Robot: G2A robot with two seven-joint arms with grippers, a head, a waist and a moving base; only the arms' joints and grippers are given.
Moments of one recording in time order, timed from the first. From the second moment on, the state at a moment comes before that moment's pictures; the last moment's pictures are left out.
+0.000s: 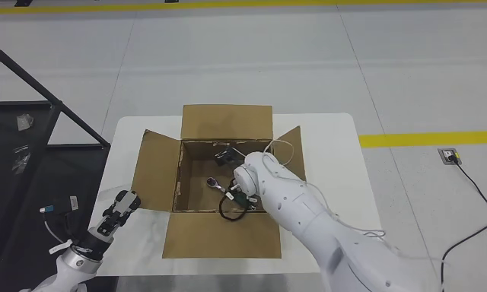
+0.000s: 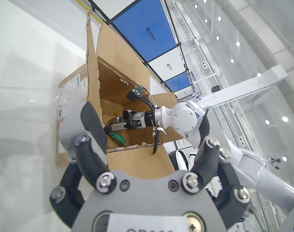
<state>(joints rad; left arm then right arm) 1.59 -1.17 -1.87 -1.87 -0.03 -0.41 -0.51 -0.14 -1.81 0.31 -0.35 -0.58 0.02 0.85</state>
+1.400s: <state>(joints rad) 1.59 -1.17 -1.87 -1.87 -0.03 -0.41 -0.51 -0.48 -1.46 0.75 -1.41 -1.09 0.11 0.91</state>
